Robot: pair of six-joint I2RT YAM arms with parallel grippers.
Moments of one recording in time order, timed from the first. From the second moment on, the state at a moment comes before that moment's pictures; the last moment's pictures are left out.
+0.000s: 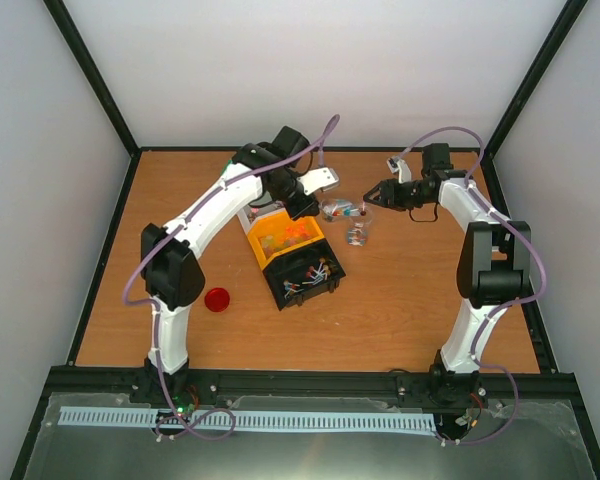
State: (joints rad) left arm -0.60 2.01 2.01 -1.10 0.35 0.45; right arm 0.04 1.91 1.47 -0.61 -0.85 0.02
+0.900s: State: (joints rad) left arm -0.63 2.11 2.24 -1.28 0.26 0.49; right arm 0.04 1.91 1.47 -0.61 -0.85 0.01
